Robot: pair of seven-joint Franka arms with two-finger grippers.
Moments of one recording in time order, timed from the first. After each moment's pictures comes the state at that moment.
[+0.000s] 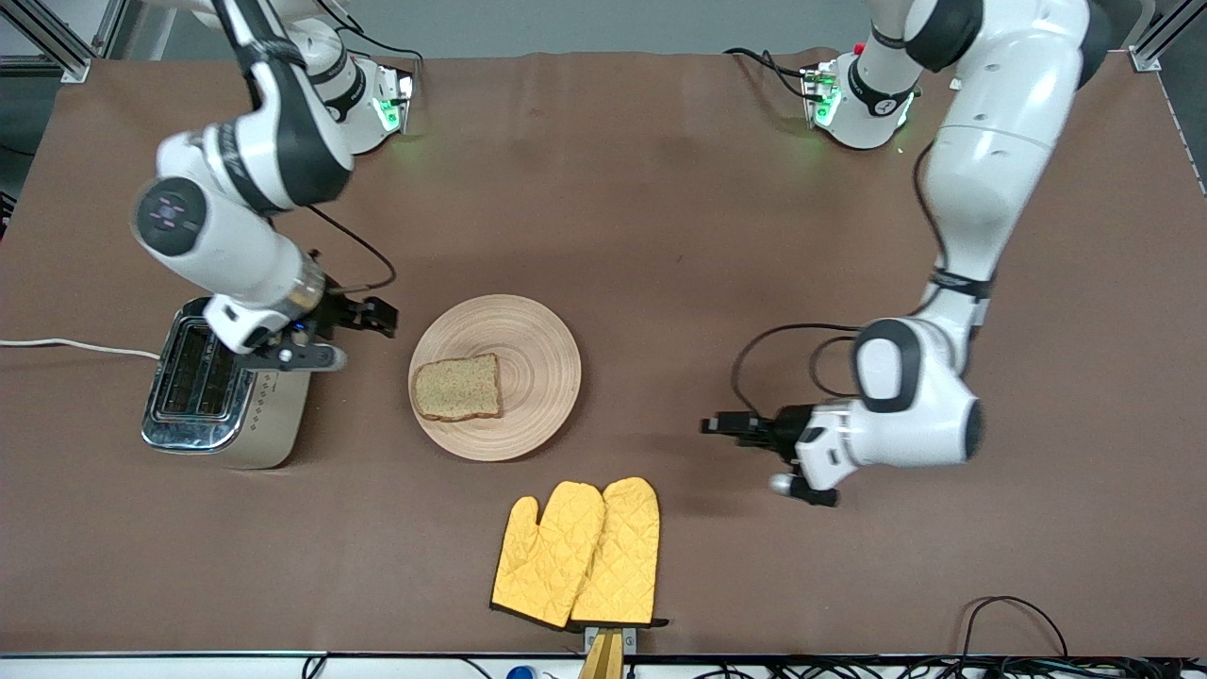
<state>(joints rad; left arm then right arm) -0.08 0.79 -0.19 -1.34 -0.65 2.01 0.30 0.29 0.21 0.01 -1.92 0.10 2.13 0.26</state>
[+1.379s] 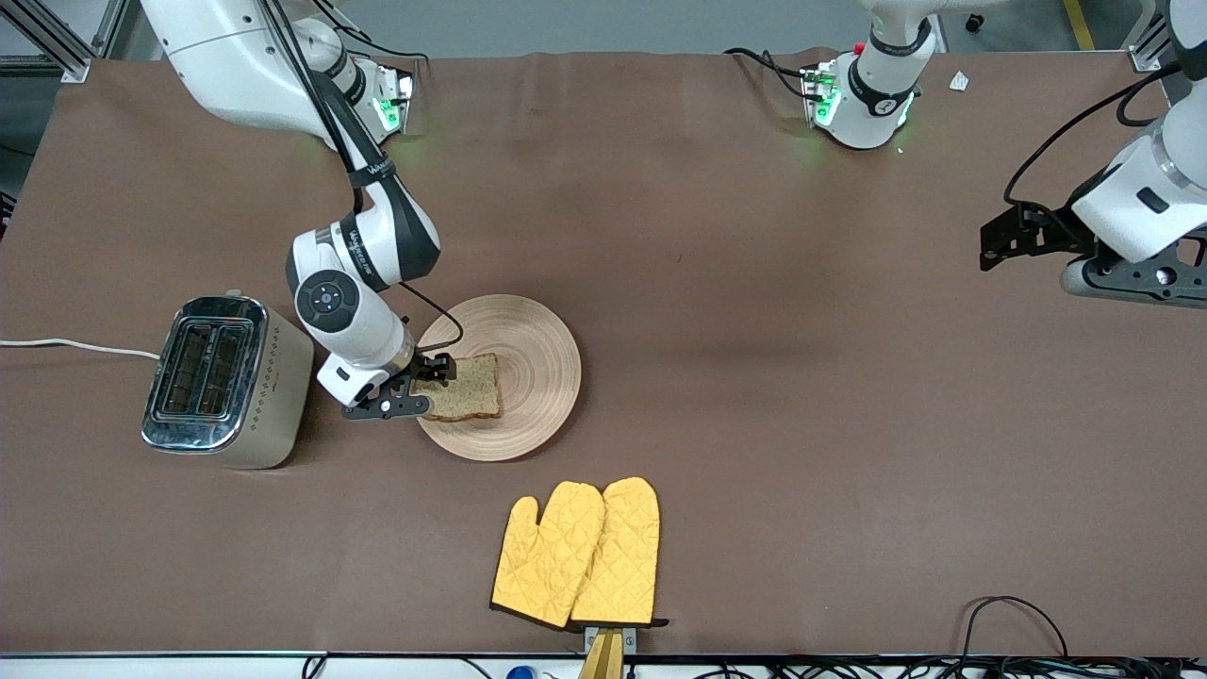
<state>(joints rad) 0.04 0.08 -0.19 -1.51 0.02 1.55 0.00 0.35 0.47 0.01 -1.90 -0.02 2.37 0.28</state>
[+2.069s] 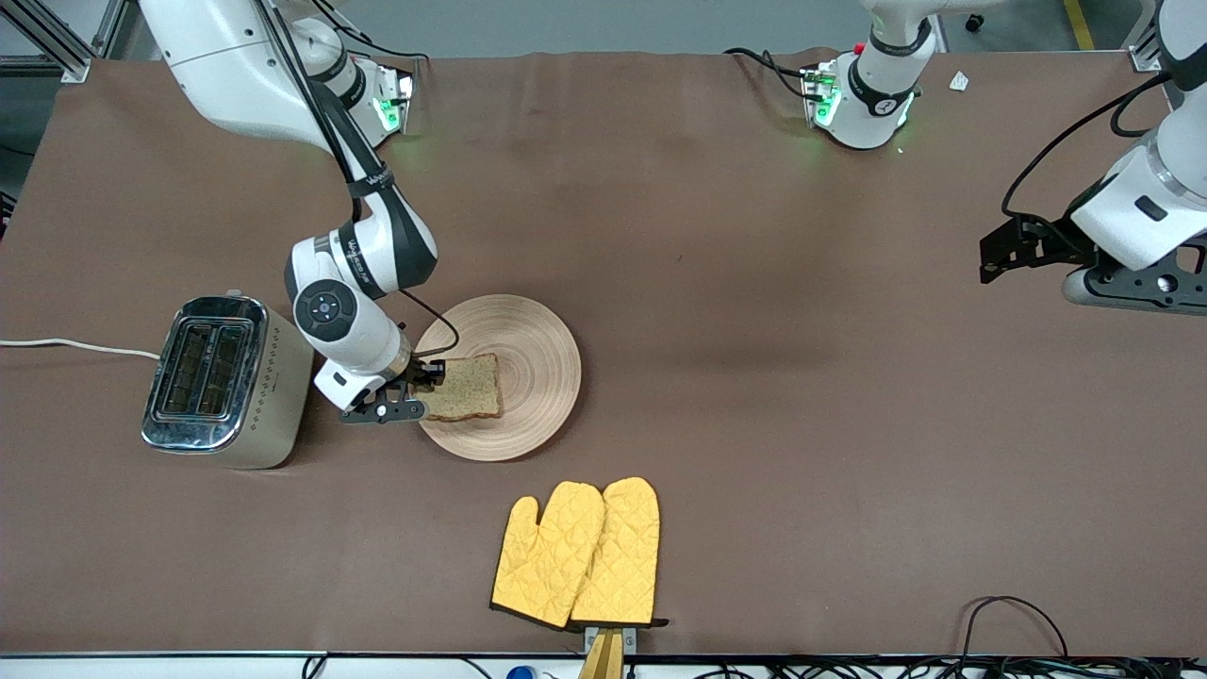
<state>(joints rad) 0.04 0.08 -0.18 -1.51 0.02 1.59 0.00 0.34 0.49 0.00 -1.90 -0.02 2.37 0.28</state>
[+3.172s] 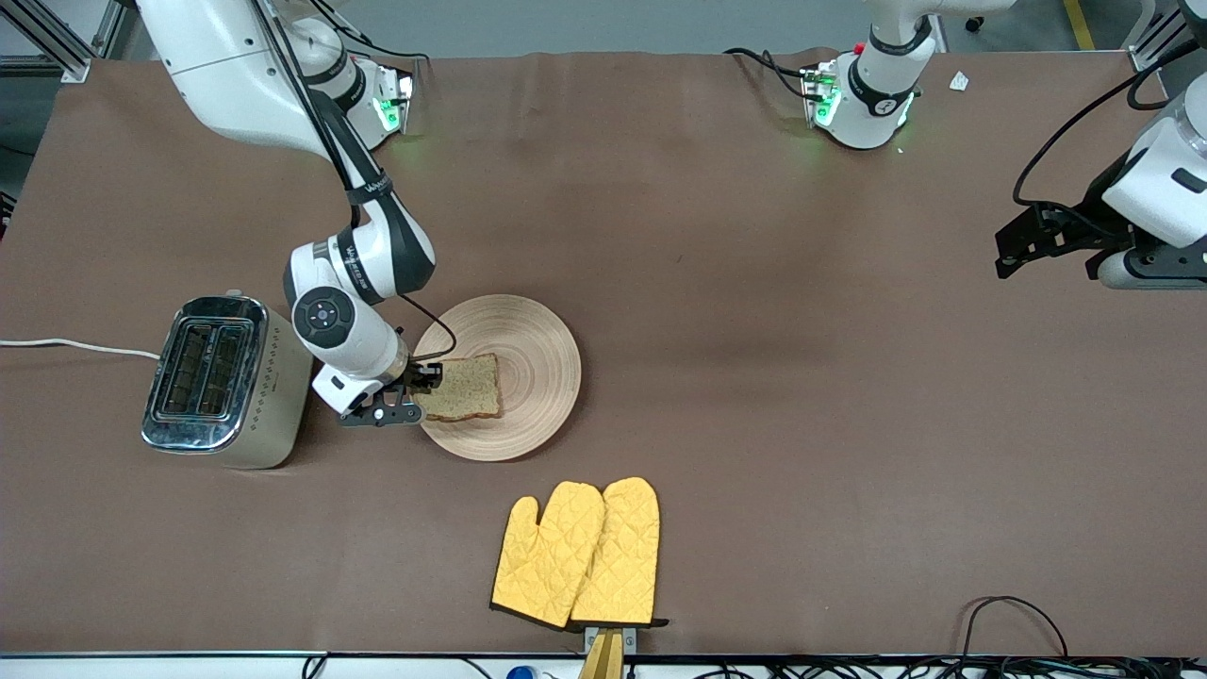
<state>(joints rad) -0.12 0.05 -0.02 -1.49 0.02 1.59 -0.11 0.33 0.51 0.00 -1.89 -0.02 2.37 0.28</state>
